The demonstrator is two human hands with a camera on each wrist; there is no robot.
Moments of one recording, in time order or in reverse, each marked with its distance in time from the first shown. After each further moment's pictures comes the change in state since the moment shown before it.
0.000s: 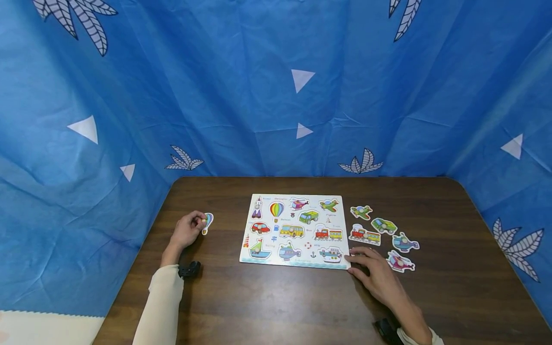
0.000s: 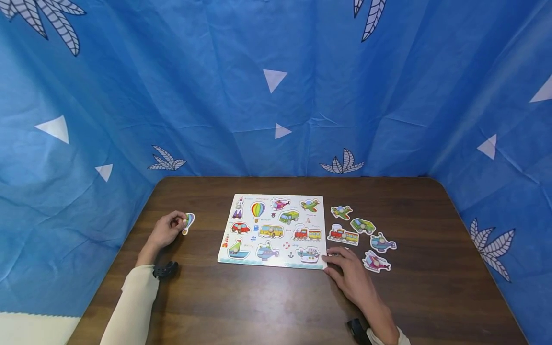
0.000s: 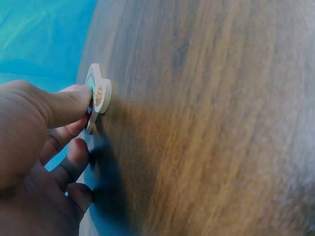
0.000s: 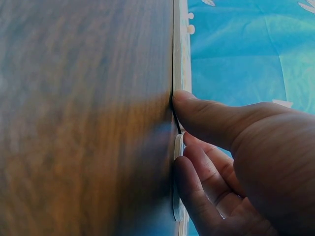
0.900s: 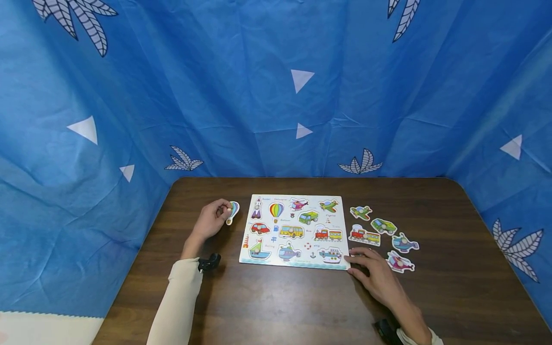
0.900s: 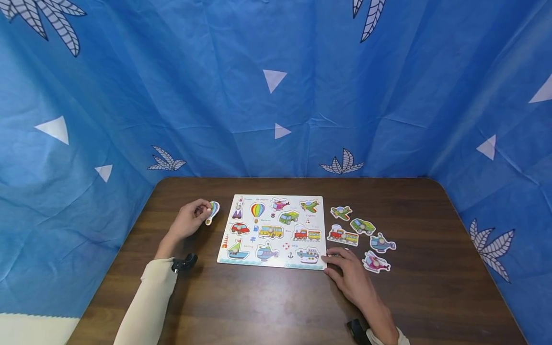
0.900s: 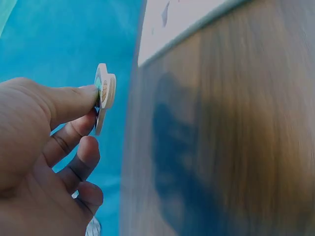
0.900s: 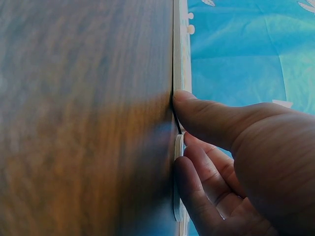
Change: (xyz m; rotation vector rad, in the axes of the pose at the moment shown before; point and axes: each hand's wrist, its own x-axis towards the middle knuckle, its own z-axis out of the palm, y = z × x) left_hand 0.016 0.077 0.028 -0.060 0.021 0.249; right_hand 0.000 0.002 0.001 -0.014 -0.026 0.027
